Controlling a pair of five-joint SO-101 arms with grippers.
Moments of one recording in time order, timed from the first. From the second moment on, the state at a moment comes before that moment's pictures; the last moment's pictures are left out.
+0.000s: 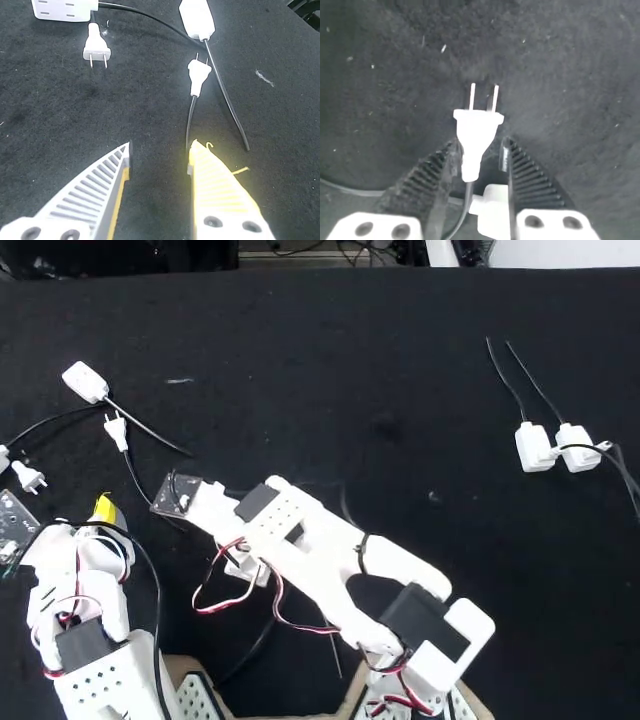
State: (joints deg) left arm -30.8 -100.3 87.1 53.9 17.9; right arm -47.3 4.3 30.1 59.6 23.6
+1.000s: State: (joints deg) left arm -30.8 -100.3 87.1 53.9 17.9; right arm -47.0 7.9 31.7 53.9 26.7
